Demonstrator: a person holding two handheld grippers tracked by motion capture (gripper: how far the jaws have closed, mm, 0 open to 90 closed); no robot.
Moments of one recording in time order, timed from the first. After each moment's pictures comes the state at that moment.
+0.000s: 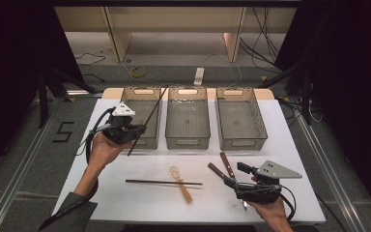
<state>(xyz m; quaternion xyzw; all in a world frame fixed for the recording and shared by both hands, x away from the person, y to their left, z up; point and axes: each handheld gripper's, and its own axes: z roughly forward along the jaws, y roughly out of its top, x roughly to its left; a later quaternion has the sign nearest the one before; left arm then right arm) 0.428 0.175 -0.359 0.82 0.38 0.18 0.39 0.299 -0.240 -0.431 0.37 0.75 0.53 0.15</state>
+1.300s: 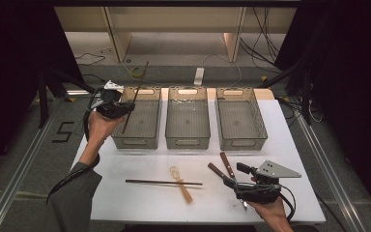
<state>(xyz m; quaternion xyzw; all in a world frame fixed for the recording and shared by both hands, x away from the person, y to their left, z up) 0.500 0.208 -0.358 0.77 0.47 0.21 0.39 0.301 -0.239 -0.432 0.37 0.75 0.53 0.14</state>
